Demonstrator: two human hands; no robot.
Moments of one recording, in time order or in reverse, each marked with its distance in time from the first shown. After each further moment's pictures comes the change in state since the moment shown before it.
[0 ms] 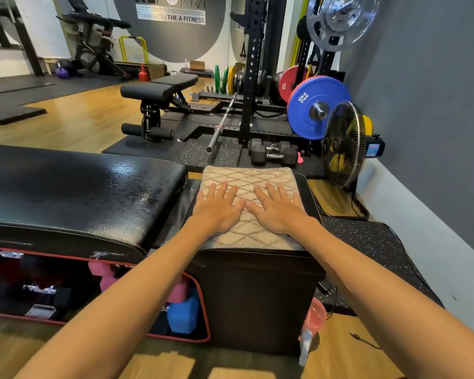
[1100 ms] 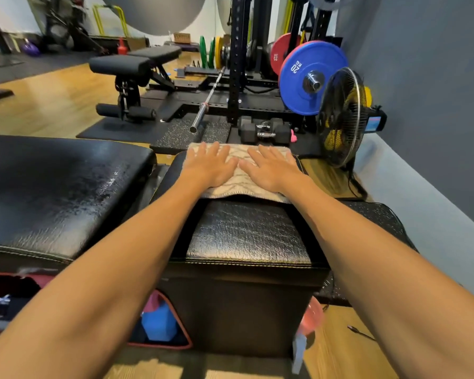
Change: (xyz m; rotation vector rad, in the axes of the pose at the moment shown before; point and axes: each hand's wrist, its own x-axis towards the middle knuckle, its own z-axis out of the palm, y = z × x) left_hand 0.122 0.019 0.002 0.147 0.048 0.016; right_hand 0.094 0.054 -0.012 0.011 0.085 0.022
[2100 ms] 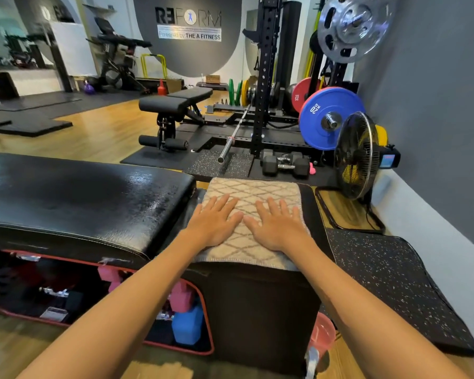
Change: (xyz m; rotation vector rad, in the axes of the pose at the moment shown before) left_hand -0.131 -0.035 -0.002 -0.173 -0.047 0.028; right_hand -0.101 -0.063 0.014 -0.091 -0.045 -0.034
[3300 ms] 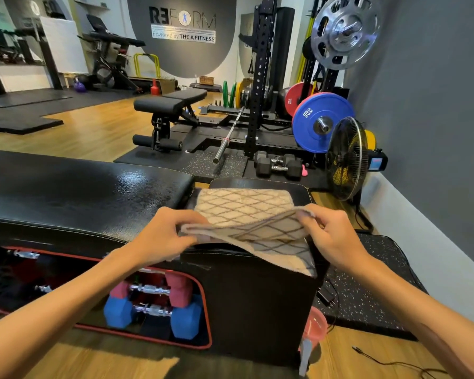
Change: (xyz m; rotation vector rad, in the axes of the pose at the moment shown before) left_hand -0.119 -0.042 -0.053 -0.565 0.292 0.370; right_hand -0.096 0.061 -0.028 0.717 0.577 -0.451
